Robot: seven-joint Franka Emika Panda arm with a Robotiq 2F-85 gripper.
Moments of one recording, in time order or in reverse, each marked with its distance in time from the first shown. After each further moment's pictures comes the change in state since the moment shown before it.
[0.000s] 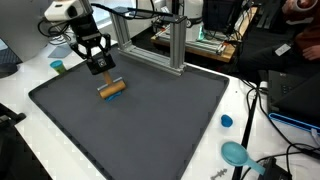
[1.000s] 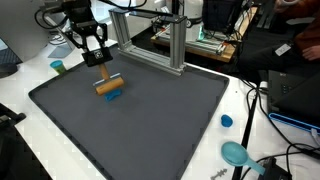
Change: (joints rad) arm -0.073 -0.089 0.024 -0.066 0.195 0.025 -0.161
